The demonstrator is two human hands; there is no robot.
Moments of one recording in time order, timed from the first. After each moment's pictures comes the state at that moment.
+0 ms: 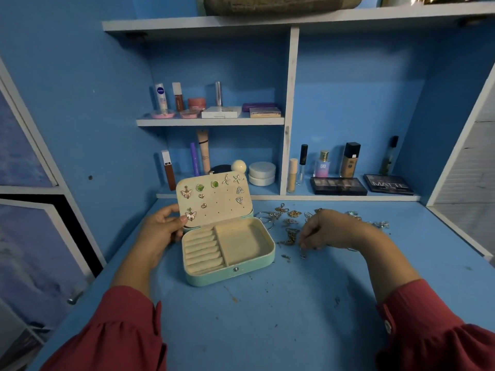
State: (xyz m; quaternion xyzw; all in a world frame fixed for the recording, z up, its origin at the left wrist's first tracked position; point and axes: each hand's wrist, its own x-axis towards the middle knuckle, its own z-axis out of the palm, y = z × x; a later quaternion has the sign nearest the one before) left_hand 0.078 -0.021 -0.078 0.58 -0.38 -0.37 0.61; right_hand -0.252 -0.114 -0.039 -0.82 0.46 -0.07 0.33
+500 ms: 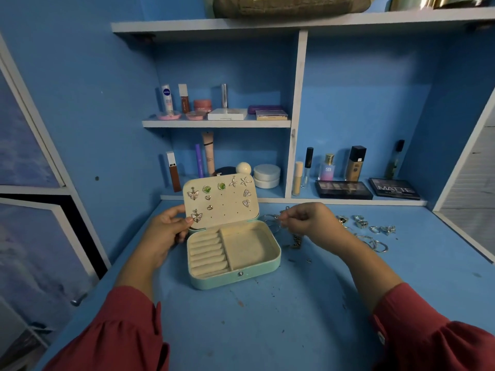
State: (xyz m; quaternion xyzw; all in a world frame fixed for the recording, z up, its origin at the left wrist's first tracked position) left_hand 0.084 -0.025 -0.079 0.58 -0.40 -0.38 0.60; right_hand -0.211 -0.113 -0.058 -0.75 0.41 -0.32 0.40
